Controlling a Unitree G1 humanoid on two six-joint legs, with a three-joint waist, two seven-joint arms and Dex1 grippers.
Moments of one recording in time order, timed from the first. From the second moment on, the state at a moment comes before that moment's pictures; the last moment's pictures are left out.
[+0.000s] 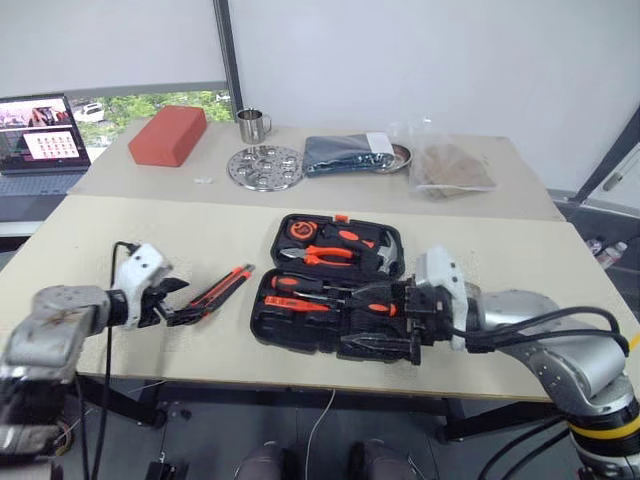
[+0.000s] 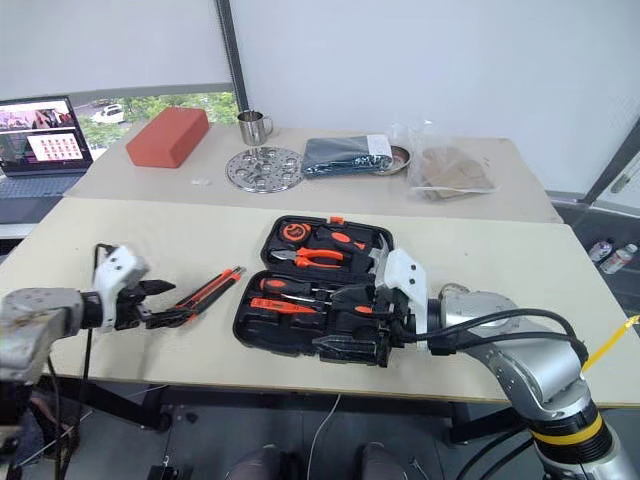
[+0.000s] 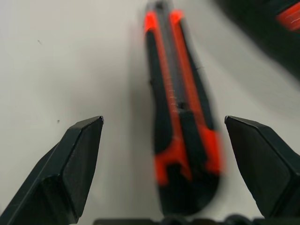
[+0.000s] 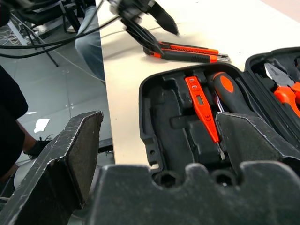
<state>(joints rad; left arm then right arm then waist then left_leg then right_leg) -0.41 0.89 0.02 0.19 -0.22 0.58 -1.03 -0.35 -0.74 0.08 -0.58 0.70 0.77 0.84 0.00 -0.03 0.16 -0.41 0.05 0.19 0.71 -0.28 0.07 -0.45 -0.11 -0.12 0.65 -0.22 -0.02</state>
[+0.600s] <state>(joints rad) -0.66 0.99 -0.03 0.11 -0.37 0.53 -1.47 -0.20 -0.81 -0.01 -0.65 0.74 0.80 0.83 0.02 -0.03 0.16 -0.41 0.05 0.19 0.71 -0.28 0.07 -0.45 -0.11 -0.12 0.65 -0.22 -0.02</state>
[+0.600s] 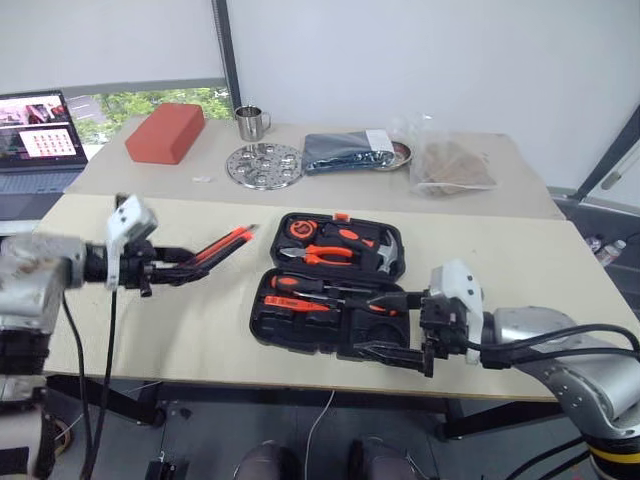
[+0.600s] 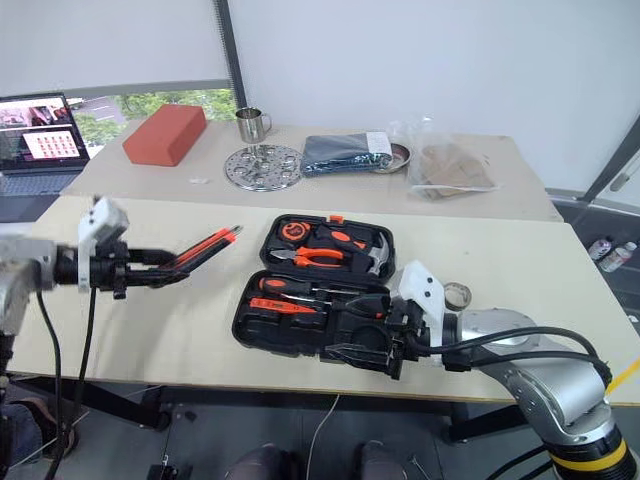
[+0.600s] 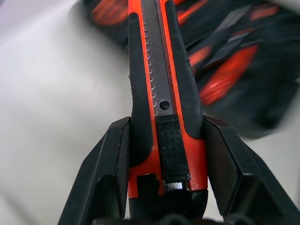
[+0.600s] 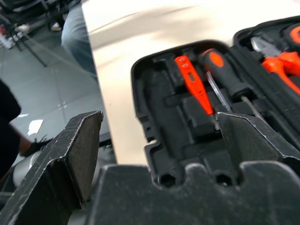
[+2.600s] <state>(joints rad) -0.79 0.64 -0.47 0.35 -0.11 0.02 -1.54 0.10 -0.80 -0.25 -0.72 0.69 0.79 0.63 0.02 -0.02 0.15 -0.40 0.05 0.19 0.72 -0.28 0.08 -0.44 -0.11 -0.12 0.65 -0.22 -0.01</state>
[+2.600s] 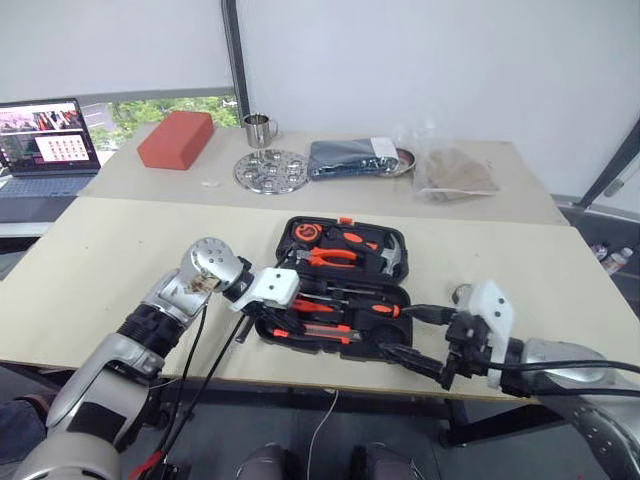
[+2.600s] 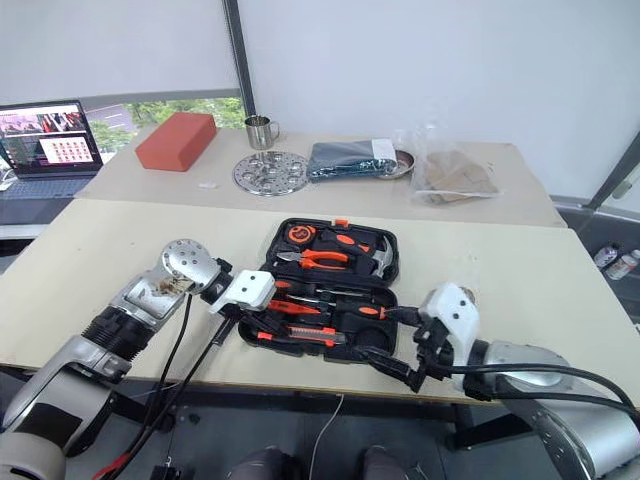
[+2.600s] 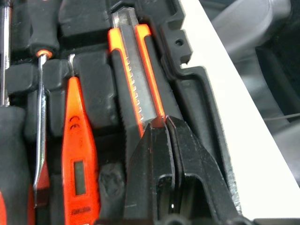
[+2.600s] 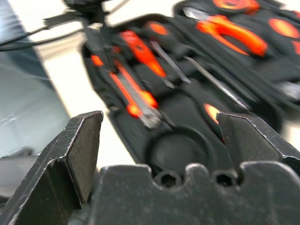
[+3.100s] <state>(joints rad) -0.77 0.61 -0.20 0.24 -0.40 0.38 -1.53 -0.07 -0.86 -0.23 -0.30 0.45 0.71 0.62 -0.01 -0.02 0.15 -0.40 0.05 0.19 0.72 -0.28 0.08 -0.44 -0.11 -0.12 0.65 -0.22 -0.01</state>
